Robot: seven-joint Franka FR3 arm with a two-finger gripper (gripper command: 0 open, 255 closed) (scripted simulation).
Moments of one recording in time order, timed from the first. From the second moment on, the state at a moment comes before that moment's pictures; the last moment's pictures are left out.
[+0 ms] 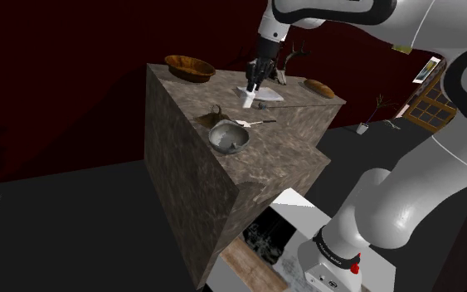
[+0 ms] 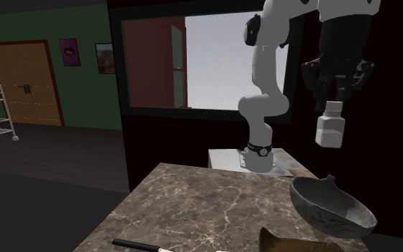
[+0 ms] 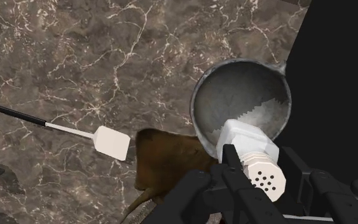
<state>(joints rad) 0.16 -0.16 -0.25 -1.87 -0.04 1.72 -0.07</state>
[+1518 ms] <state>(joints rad) 0.18 -0.12 -0.22 -2.10 -0.03 1.99 -0.02</state>
